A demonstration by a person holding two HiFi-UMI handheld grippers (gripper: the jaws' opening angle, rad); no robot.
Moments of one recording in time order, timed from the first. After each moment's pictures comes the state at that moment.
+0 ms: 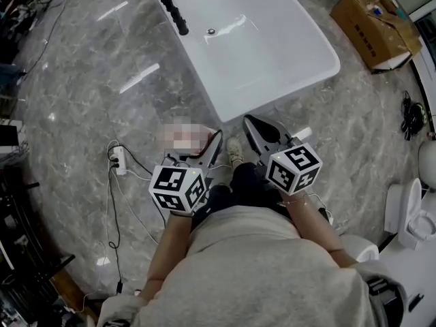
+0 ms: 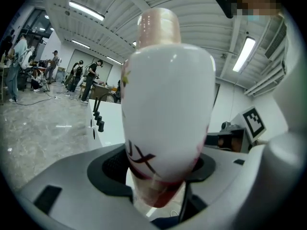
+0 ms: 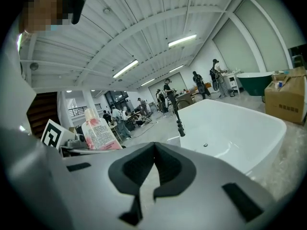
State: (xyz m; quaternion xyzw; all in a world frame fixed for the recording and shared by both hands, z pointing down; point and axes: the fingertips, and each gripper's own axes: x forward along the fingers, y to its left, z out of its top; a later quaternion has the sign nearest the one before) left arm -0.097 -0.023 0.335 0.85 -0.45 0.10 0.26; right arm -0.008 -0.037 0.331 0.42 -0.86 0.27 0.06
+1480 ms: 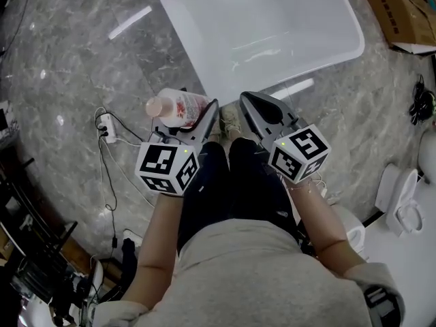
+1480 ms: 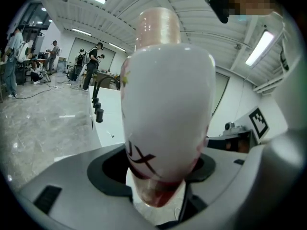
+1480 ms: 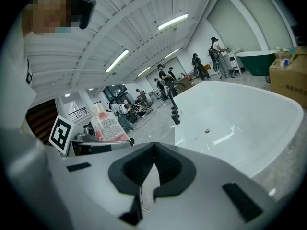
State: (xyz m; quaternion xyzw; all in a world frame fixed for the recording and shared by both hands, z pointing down) left arm -0.071 -0.165 0.427 0.83 -0.45 0.15 0.31; right arm 0.011 -0.159 0.429 0.38 -0.85 0.35 0.10
